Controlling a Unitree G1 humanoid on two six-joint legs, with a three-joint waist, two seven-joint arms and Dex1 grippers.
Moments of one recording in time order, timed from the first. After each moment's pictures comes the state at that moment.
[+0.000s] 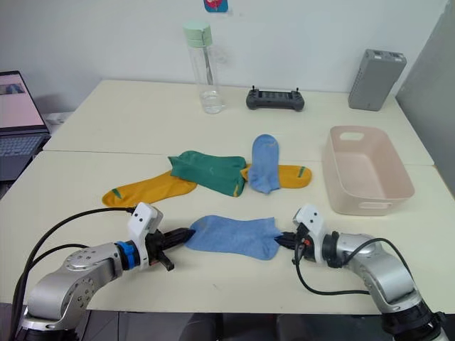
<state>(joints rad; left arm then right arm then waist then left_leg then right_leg) 0.04 0.61 0.11 -0.39 -0.51 0.76 -0.69 -0.11 -0.62 0.13 -0.44 0.42 0.75 0.80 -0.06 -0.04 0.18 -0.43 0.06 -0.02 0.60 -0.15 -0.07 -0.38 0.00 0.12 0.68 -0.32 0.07</state>
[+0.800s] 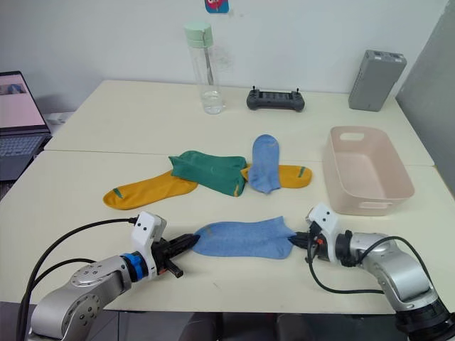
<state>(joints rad) 0.12 0.54 0.12 -0.48 -0.55 0.77 -0.56 -0.12 -0.68 0.11 -0.37 0.42 0.75 0.82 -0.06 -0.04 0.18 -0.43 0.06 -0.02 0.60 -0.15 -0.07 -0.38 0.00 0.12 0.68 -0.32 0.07</state>
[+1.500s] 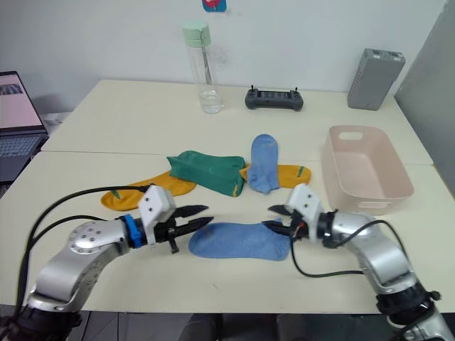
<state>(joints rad) -0.17 0.70 -0.10 -0.28 -0.33 0.34 -0.91 -0.32 -0.55 0.28 -0.30 0.27 0.49 0.84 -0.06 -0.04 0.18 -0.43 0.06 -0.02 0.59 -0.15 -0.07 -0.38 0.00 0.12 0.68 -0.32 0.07</state>
